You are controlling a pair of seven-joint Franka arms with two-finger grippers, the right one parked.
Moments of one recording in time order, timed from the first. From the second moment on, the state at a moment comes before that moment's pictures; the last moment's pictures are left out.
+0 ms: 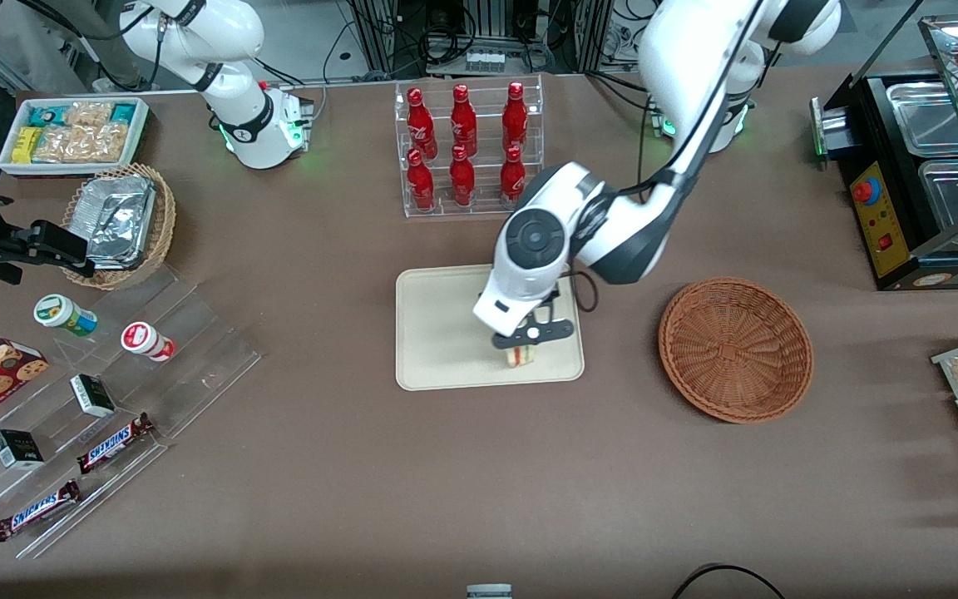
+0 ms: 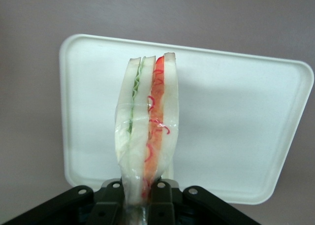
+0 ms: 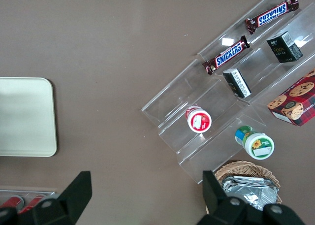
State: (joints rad) arm -0.64 0.62 -0.10 -1.44 -0.07 1.97 -0.85
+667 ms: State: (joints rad) arm -0.75 0.73 -0.10 -1.43 0.00 2.06 -0.88
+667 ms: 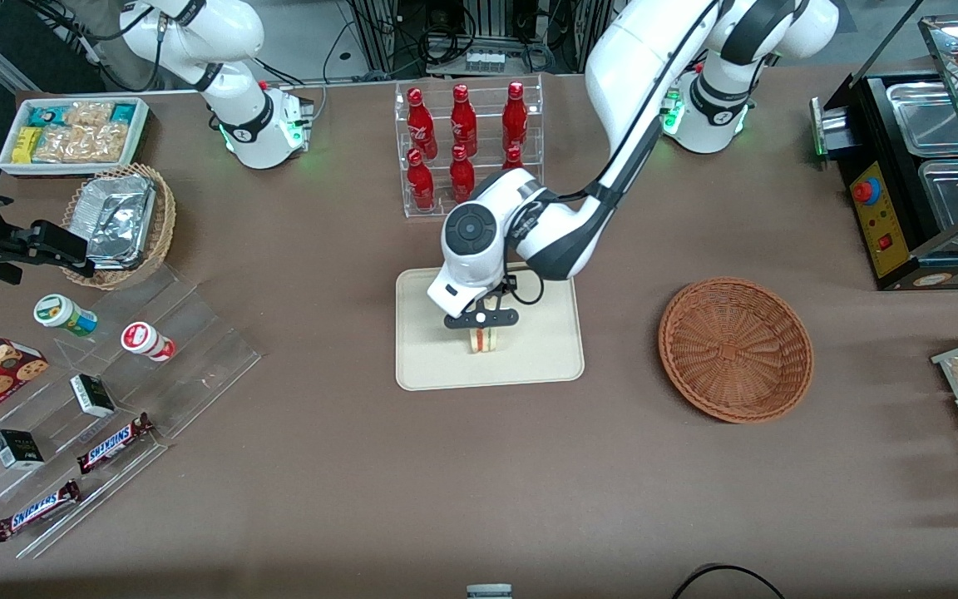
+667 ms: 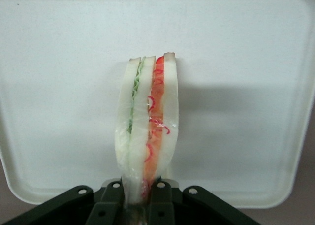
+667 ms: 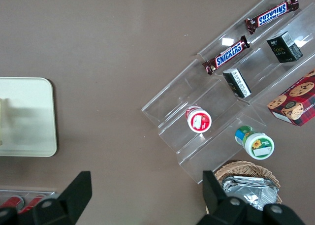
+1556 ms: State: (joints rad) arm -0.77 0.72 -0.09 -1.38 0.02 2.04 -0.90
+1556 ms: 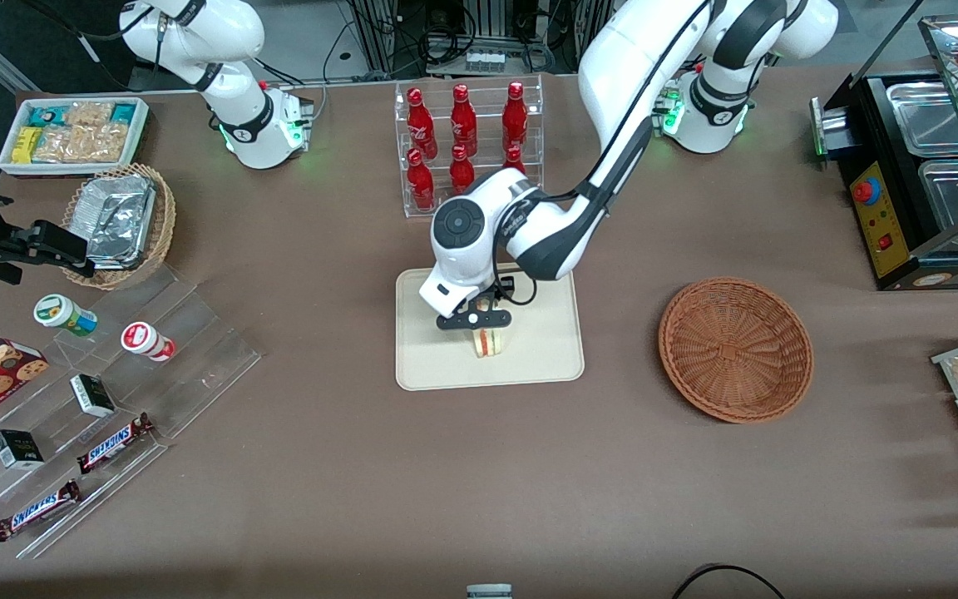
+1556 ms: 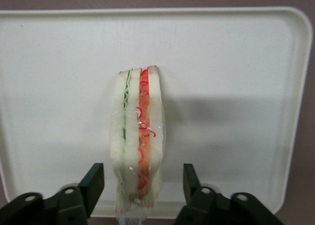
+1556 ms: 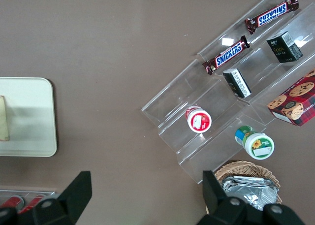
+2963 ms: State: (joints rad) arm -0.21 0.09 -0.07 -1.39 0.05 1.26 -0.38
